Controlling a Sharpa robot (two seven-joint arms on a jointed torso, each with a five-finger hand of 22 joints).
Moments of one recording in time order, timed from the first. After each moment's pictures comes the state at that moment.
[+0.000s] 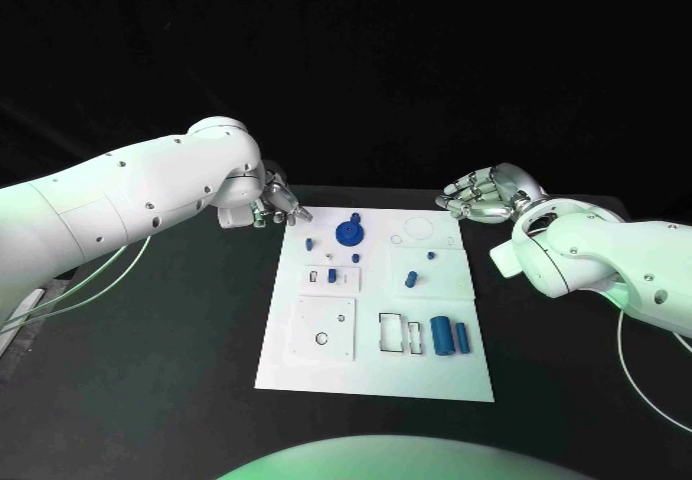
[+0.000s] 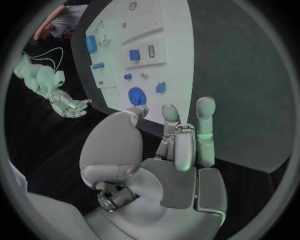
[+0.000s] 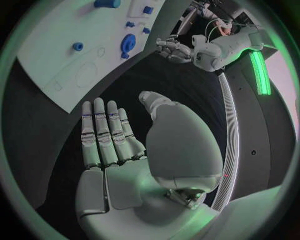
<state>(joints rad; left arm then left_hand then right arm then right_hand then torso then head) 1.38 -0.57 -0.02 1.12 -0.99 0.33 -0.67 1.07 -0.18 0.37 0.29 0.33 0.68 0.08 0.84 0.50 1.15 0.01 1.06 0.69 1.47 -0.05 1.52 1.31 0.15 1.13 0.06 1.01 0.98 1.30 -0.91 -0.14 1.61 -0.71 -0.64 -0.16 1.29 -0.23 0.36 0.25 0.36 0.75 0.19 0.36 0.28 0.94 0.18 0.34 0.08 0.94 0.16 0.21 0.43 0.17 0.81 0.27 0.06 0.38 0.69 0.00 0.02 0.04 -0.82</state>
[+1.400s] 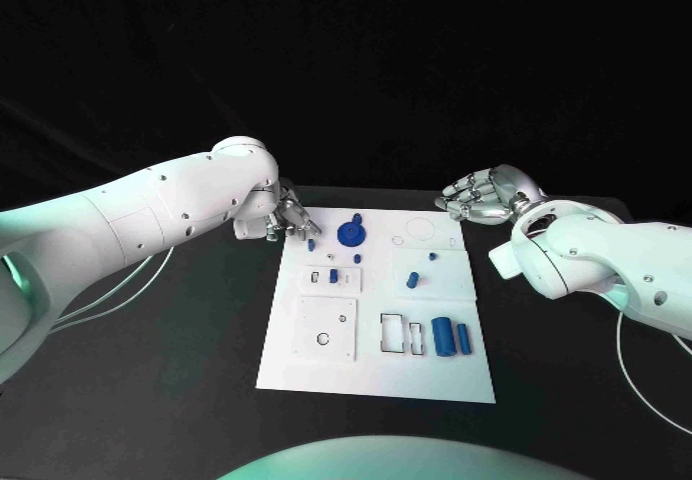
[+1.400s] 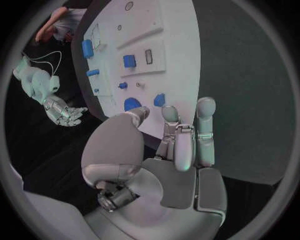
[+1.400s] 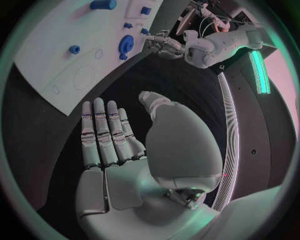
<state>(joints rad) 1.34 -0.48 -0.05 1.00 -0.98 0.37 -0.61 1.07 -0.14 0.36 0.29 0.30 0.68 0.09 0.83 0.47 1.15 0.01 1.07 0.70 1.47 -0.05 1.52 1.31 0.15 1.13 0.06 1.01 0.98 1.30 -0.90 -0.14 1.61 -0.70 -0.64 -0.16 1.30 -0.23 0.36 0.25 0.36 0.75 0.19 0.36 0.28 0.94 0.18 0.34 0.08 0.94 0.16 0.21 0.43 0.17 0.81 0.27 0.06 0.38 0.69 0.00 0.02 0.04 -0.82</state>
